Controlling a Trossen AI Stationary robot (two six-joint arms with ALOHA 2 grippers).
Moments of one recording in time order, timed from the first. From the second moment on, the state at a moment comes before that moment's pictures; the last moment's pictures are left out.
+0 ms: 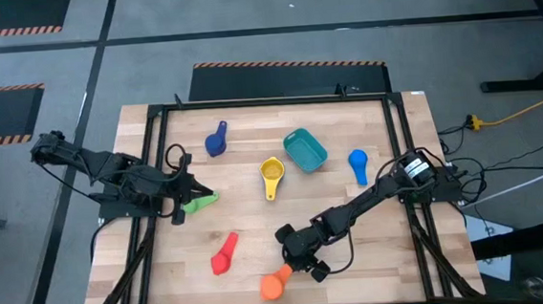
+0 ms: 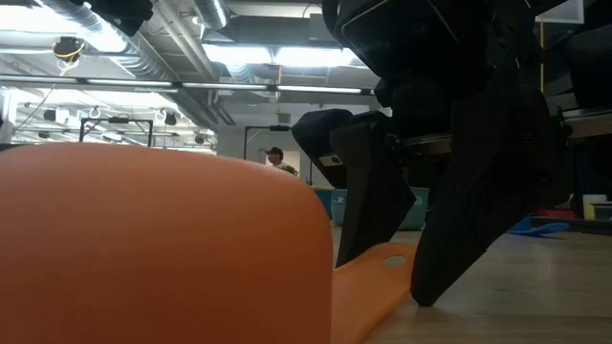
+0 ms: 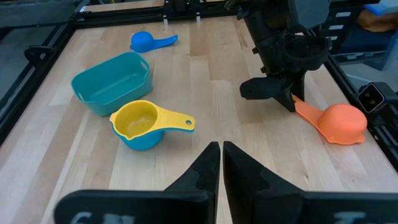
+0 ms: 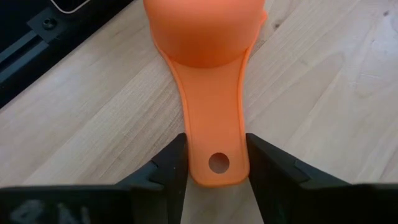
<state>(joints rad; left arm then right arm) -0.39 0.71 0.74 -0.54 -0.32 -0.15 0.44 2.08 1.19 0.00 -0.19 -0.21</state>
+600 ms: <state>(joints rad) -0.39 0.71 0.74 -0.54 -0.33 -0.15 0.44 2.03 1.20 0.03 -0.17 -0.21</state>
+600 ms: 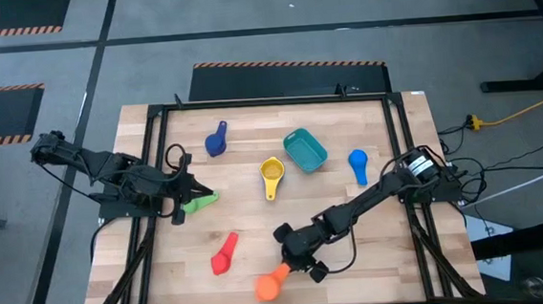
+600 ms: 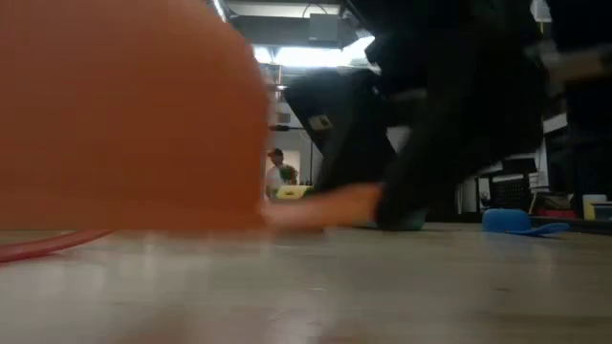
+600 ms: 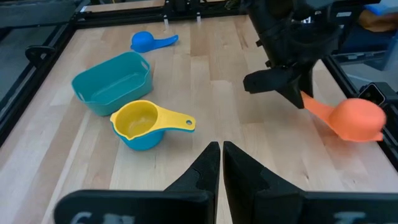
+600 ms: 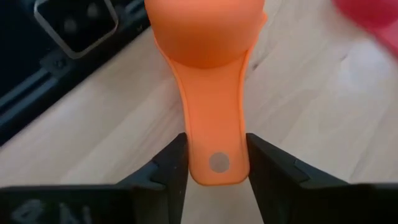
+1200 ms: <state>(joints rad) -0.39 0.71 0.74 -0.53 -0.33 -0.15 0.44 2.03 1.63 -0.54 0.25 -0.30</state>
